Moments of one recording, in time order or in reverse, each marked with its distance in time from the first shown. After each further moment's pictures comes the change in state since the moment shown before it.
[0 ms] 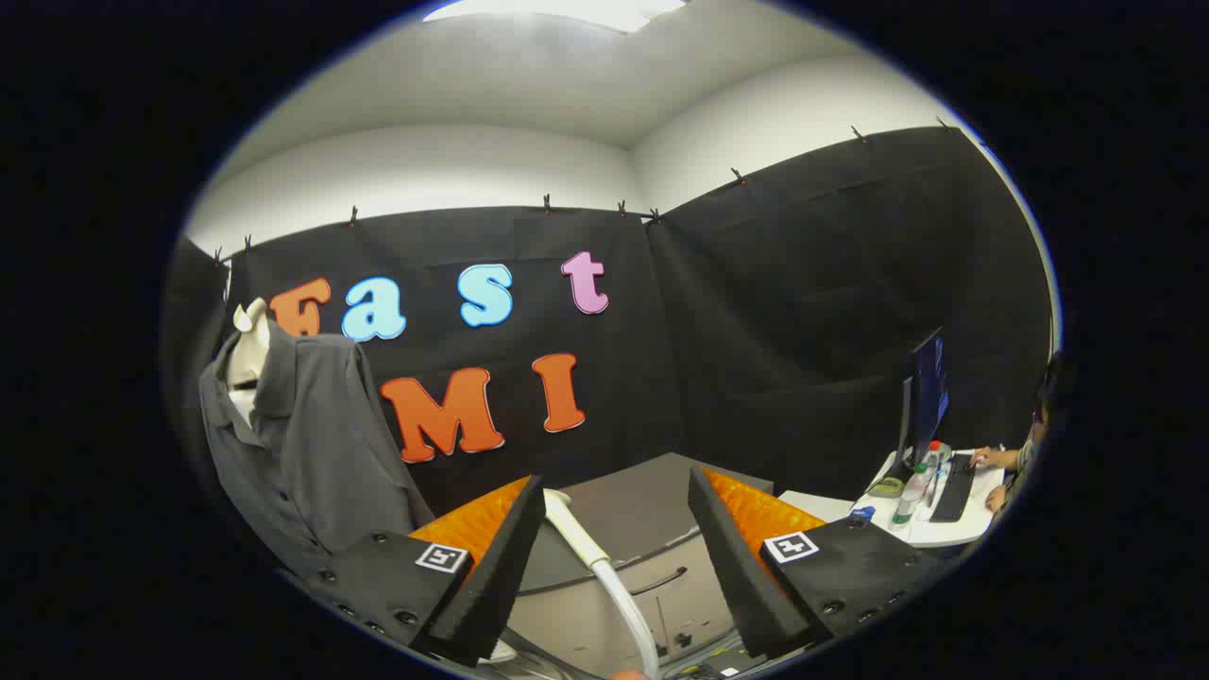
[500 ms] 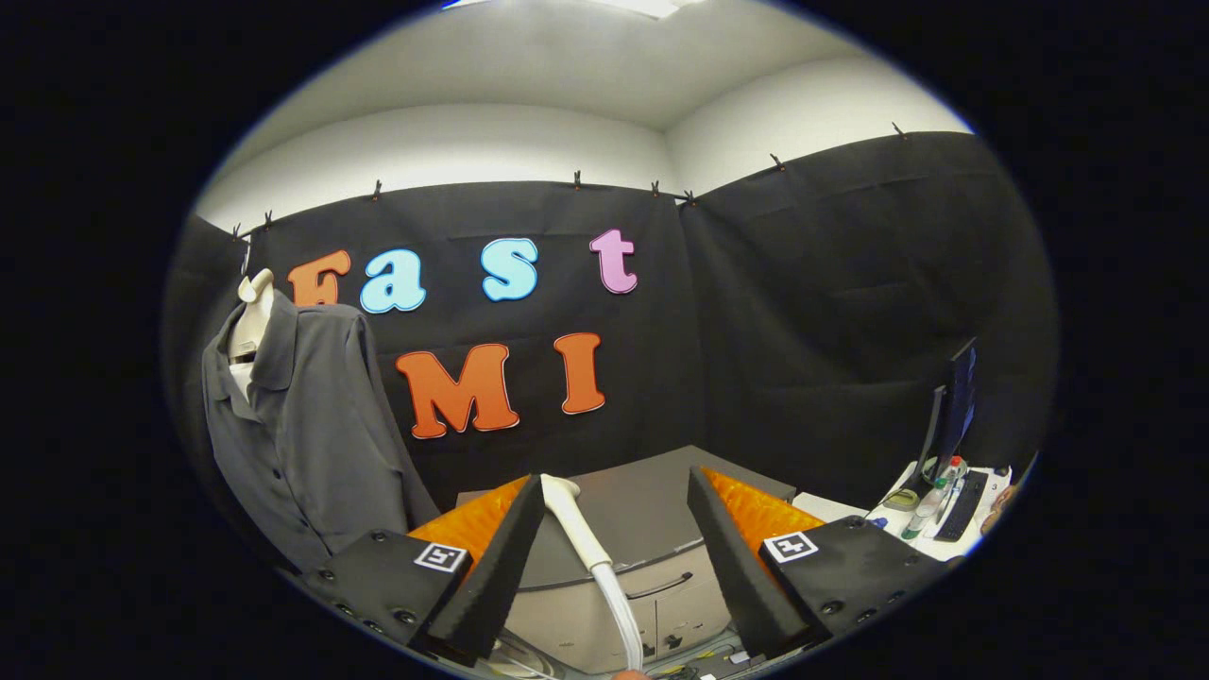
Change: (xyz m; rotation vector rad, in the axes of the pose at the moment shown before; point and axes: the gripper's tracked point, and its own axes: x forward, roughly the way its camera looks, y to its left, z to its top) arm 0.036 0.001 -0.001 0.005 0.053 0.111
